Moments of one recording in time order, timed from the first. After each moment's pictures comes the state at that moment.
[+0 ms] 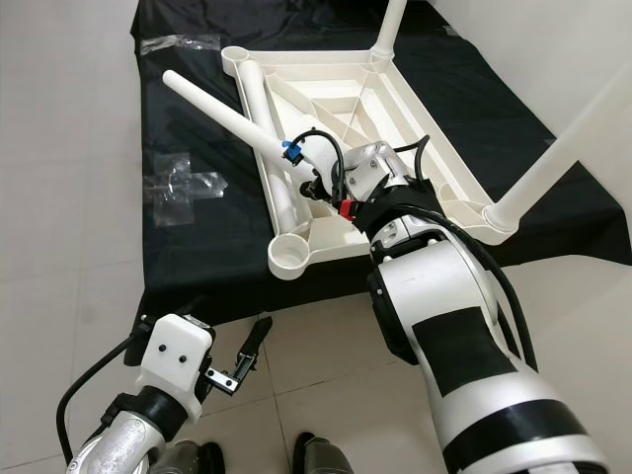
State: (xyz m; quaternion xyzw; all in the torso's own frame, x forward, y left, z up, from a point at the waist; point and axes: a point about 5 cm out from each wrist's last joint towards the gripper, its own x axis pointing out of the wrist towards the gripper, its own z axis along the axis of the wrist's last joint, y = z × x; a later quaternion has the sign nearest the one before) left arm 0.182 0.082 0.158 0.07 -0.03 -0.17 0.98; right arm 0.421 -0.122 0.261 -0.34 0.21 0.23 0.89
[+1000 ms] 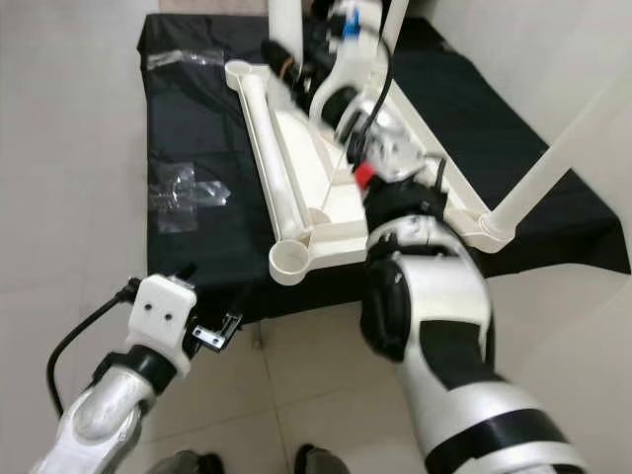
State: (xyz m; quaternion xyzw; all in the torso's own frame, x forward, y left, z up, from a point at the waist) left arm 0.228 0.103 0.182 0.09 -0.09 -0.16 0.98; right arm 0.413 -0.094 0.306 0.19 -0.11 0.32 0.92
